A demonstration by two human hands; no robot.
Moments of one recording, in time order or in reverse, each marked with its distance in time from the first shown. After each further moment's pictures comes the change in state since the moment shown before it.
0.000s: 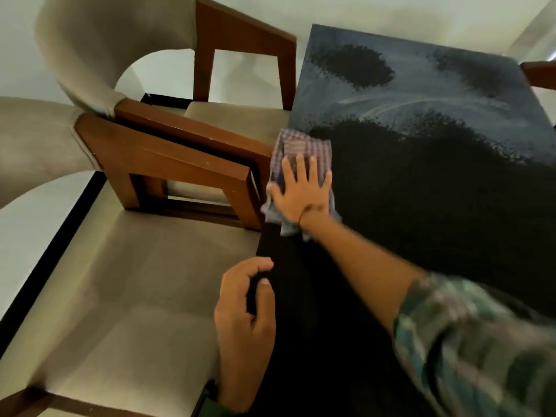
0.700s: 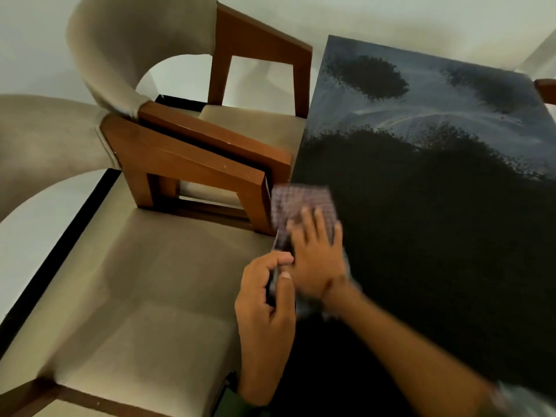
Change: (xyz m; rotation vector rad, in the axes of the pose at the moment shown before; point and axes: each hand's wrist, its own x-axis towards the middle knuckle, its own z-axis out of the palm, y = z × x) left_hand 0.005 0.018 0.005 -0.184 -0.024 0.013; right_hand -0.095 -0.010 0.006 -0.045 -0.086 -0.183
